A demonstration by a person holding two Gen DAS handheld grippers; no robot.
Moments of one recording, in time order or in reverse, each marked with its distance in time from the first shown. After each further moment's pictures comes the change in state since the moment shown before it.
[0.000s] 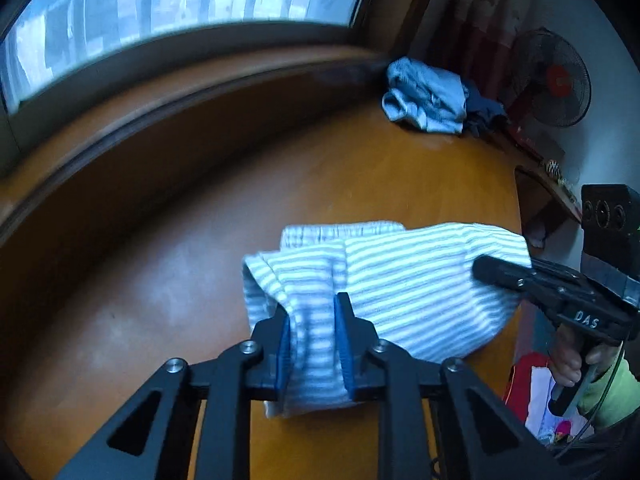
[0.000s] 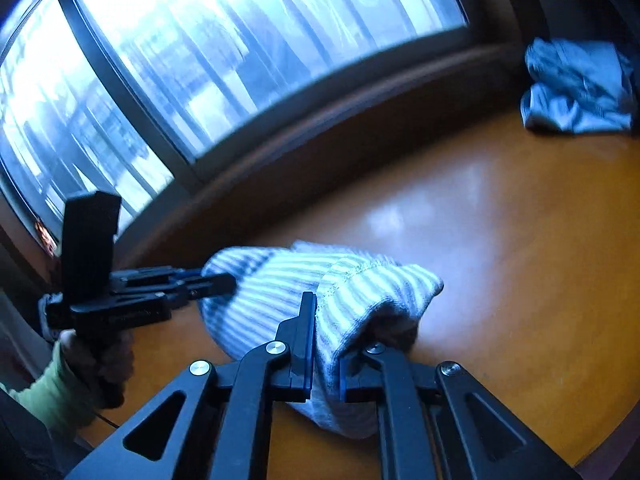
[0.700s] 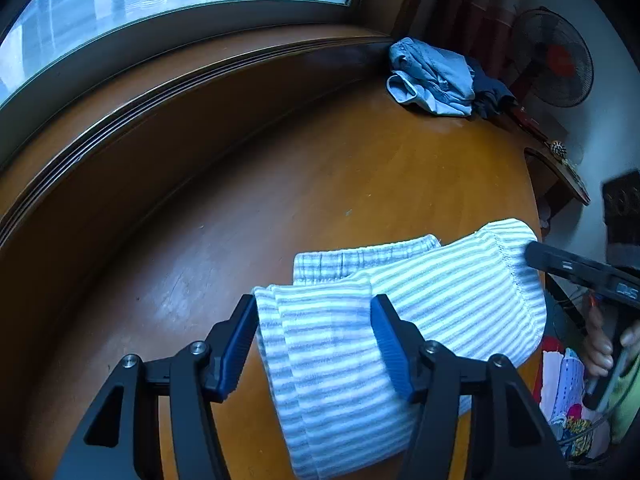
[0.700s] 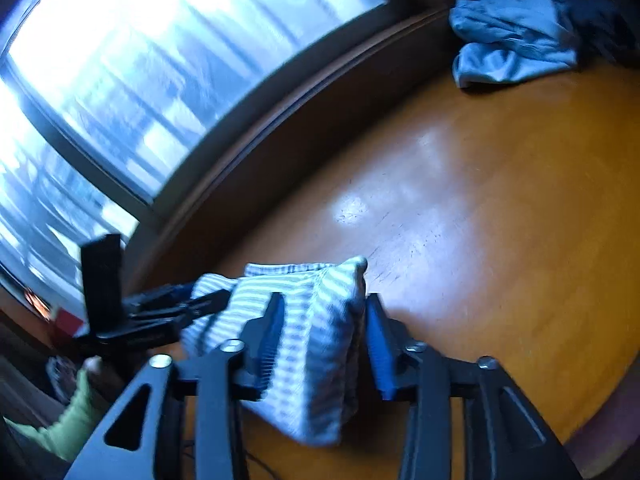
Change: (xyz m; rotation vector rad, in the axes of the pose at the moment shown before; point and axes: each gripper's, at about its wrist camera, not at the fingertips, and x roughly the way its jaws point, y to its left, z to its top) left arm 0.036 0.013 0.020 0.056 0.068 0.007; right arm -0.004 -0.041 0.001 0.246 0.007 -0.058
